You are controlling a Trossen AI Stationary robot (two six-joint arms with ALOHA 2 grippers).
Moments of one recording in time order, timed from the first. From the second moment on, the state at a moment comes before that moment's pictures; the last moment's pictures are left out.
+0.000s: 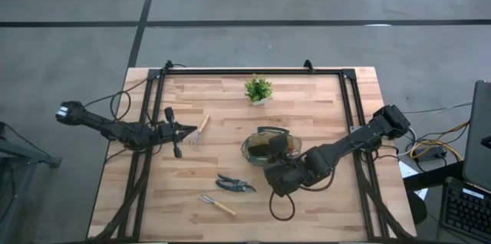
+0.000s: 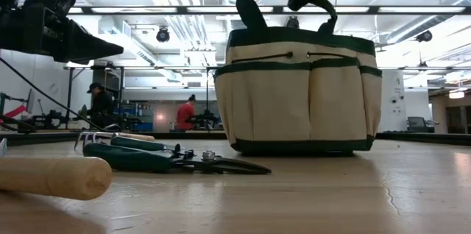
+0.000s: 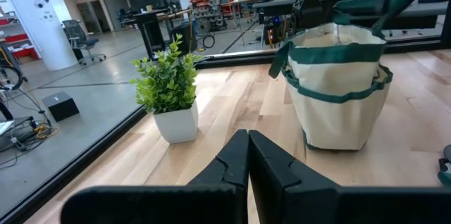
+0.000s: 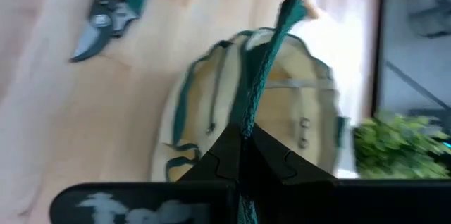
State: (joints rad) left arm -0.31 0.32 0.01 0.18 -0.61 0.11; right arm 0.48 1.76 1.53 -0.96 0.58 0.04
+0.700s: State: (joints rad) left arm -0.31 0.32 0.01 0.18 -0.61 0.11; right arm 0.44 1.73 1.53 -0.97 0.50 0.12
